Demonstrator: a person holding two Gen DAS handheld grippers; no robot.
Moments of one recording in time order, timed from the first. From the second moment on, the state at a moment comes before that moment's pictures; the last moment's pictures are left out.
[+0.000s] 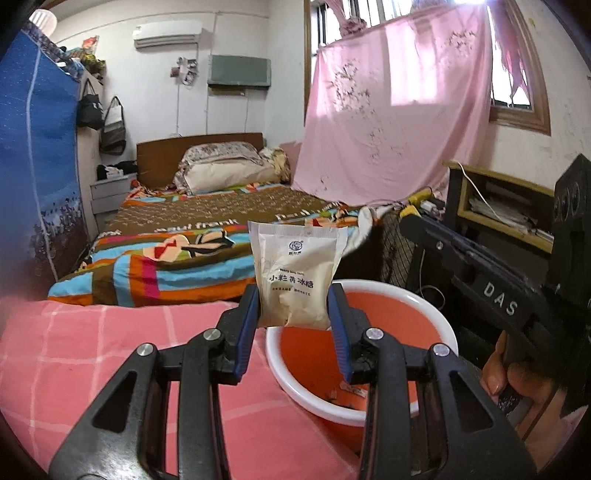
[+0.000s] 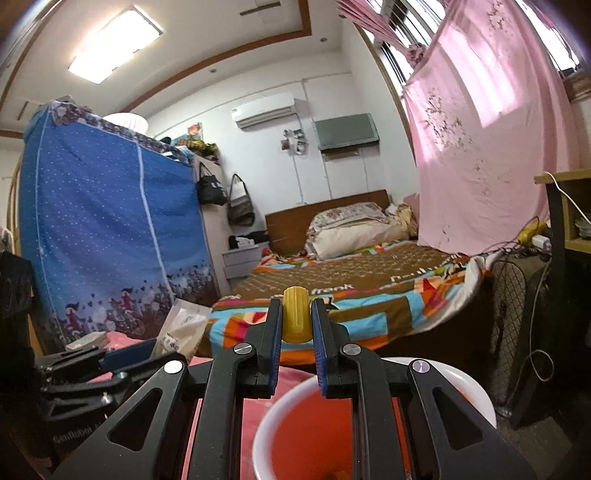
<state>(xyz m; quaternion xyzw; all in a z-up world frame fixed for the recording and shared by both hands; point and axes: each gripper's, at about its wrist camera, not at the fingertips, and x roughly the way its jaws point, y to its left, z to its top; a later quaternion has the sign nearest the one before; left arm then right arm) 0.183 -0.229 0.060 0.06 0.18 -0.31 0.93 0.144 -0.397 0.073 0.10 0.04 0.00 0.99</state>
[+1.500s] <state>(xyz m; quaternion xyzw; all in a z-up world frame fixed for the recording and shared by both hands) 0.207 -0.279 0.024 0.06 0.33 -0.33 0.88 0.155 -0.441 0.038 0.17 0.17 -0.08 0.97</state>
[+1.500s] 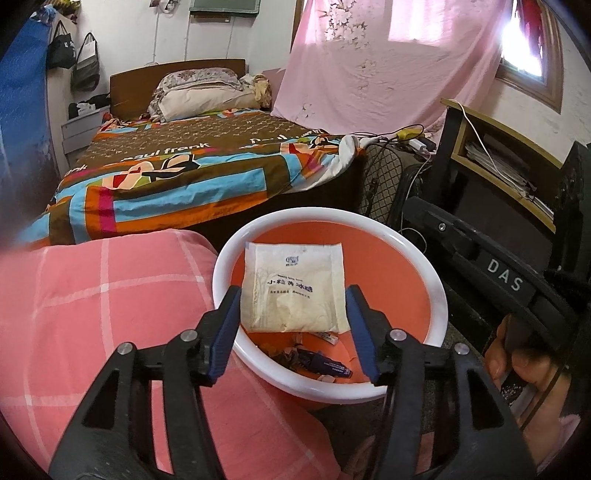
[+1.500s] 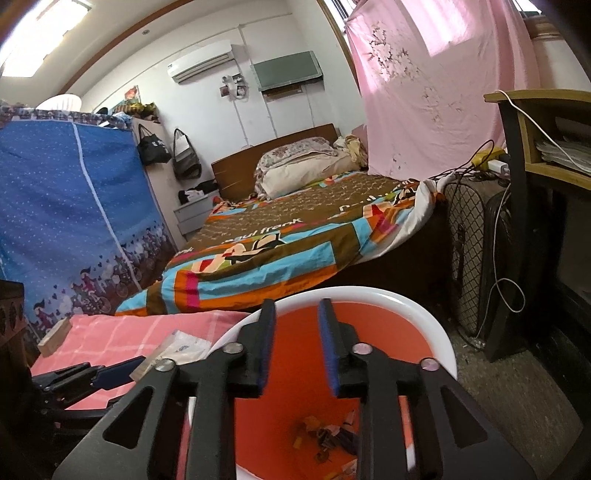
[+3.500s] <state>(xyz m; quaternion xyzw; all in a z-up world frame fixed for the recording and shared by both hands) 0.168 -0.119 0.038 -0.02 0.22 -0.15 0.96 0.124 -0.351 0.052 0.08 0.11 -0.06 0.99</state>
